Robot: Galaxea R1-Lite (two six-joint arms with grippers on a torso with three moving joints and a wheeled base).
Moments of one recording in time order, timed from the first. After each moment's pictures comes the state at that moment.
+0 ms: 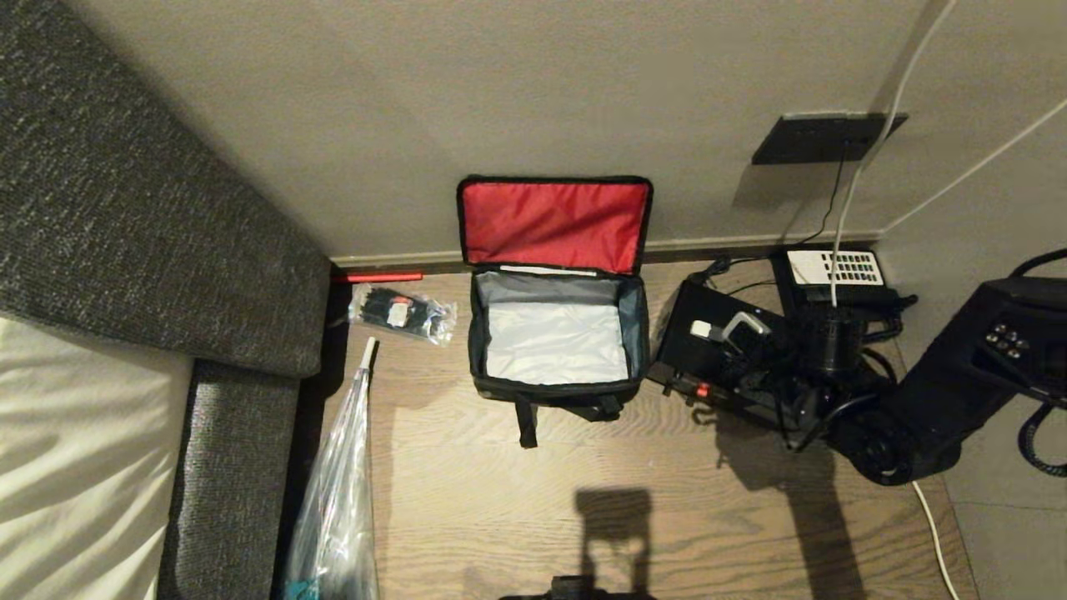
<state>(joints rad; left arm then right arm) 0.01 0.00 0.00 0.00 0.01 0.00 0.22 2.19 -0.82 -1.13 -0.66 -1.01</state>
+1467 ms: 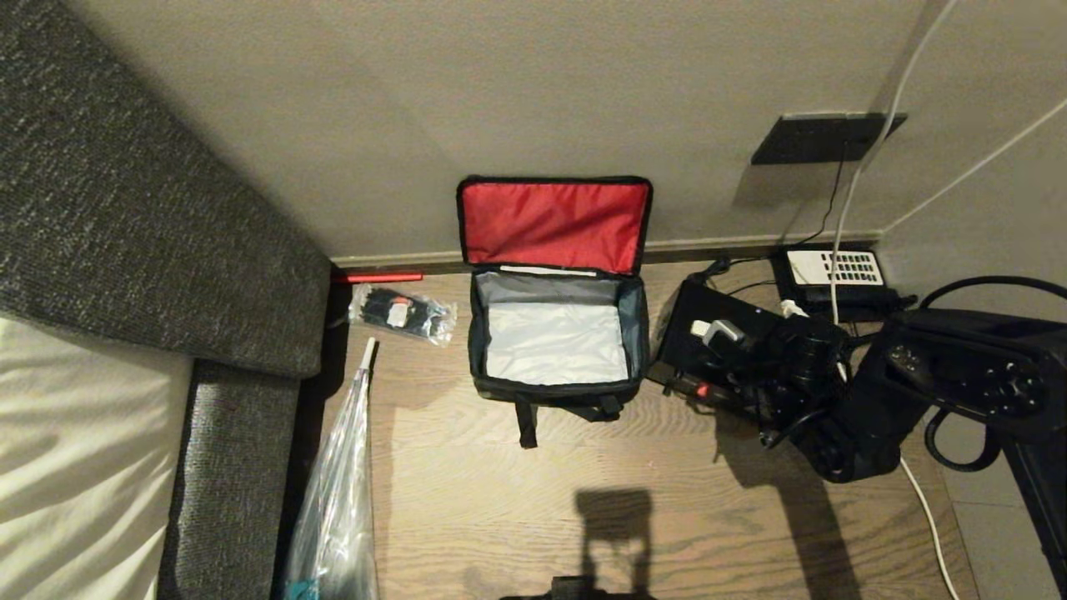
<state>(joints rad) 0.01 0.00 0.00 0.00 0.01 0.00 0.16 2.44 -1.00 -1.39 -0.52 -1.26</state>
